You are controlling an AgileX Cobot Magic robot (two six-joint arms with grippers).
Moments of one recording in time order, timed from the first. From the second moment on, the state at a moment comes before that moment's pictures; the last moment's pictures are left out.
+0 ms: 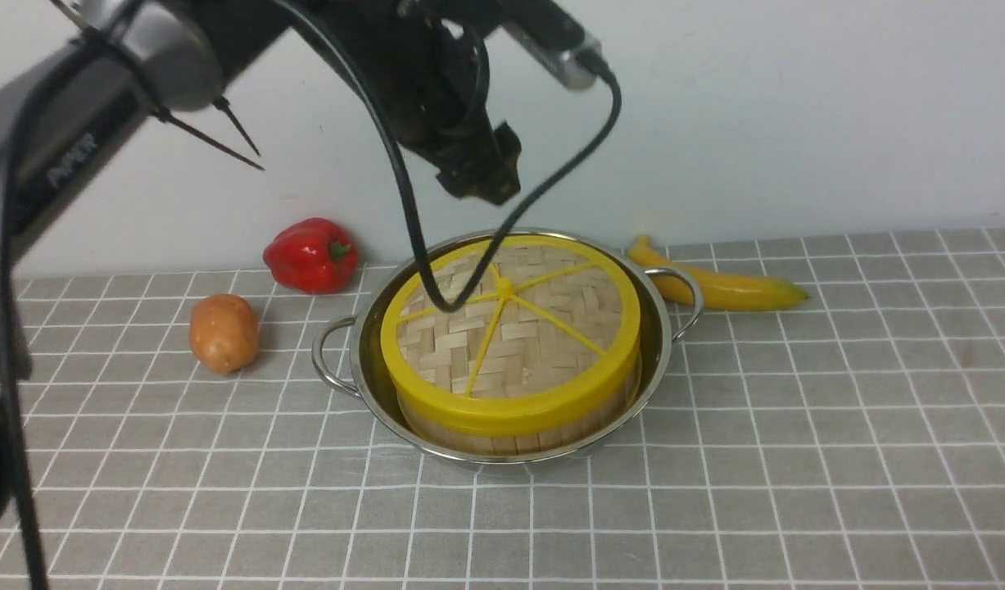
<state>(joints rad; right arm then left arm) 0.01 0.00 0.01 -0.27 0.34 0.36 -0.40 1.98 -2.09 -0.11 1.18 0.61</state>
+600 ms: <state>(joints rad) 0.01 0.00 0.01 -0.27 0.34 0.36 -0.40 1.86 -2.16 -0.12 1.06 0.57</state>
